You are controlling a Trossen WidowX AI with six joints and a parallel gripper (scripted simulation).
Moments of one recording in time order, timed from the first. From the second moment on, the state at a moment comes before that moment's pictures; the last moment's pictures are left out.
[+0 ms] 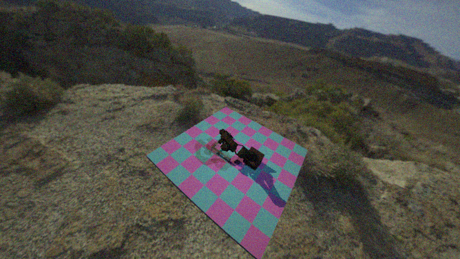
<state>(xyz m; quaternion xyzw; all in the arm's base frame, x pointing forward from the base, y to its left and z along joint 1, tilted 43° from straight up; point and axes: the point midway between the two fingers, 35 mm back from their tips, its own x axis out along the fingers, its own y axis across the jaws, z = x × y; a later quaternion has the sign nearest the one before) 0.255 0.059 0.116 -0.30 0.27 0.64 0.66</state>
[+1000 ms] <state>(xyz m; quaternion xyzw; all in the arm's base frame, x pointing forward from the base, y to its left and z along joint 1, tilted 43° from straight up) 0.260 0.116 0.063 -0.30 0.26 0.63 0.66</state>
